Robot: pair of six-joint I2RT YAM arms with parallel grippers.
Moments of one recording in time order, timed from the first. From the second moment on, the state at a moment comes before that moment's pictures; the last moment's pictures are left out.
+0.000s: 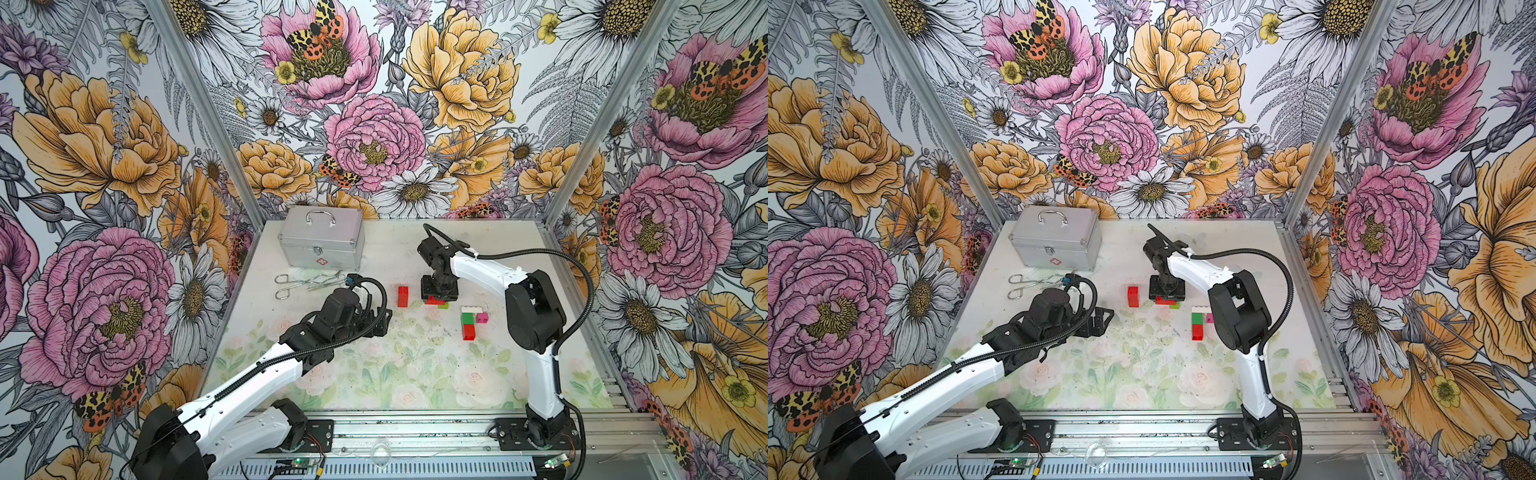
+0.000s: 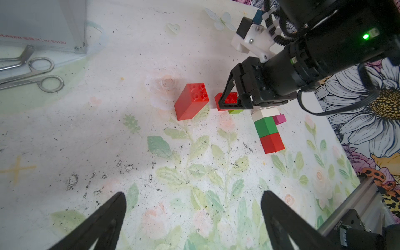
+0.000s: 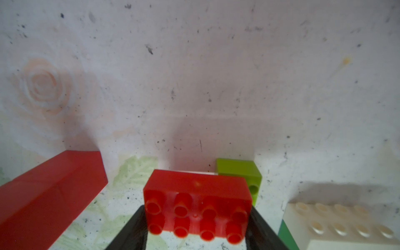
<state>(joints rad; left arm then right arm) -0.68 1.00 0.69 -0.37 -0.03 -0.53 0.53 2.10 1.68 -1.04 -0.02 0.56</state>
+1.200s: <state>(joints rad) -0.68 1.00 0.69 -0.37 -0.03 -0.53 0.52 2.06 1.59 -0.95 -0.02 0.64</state>
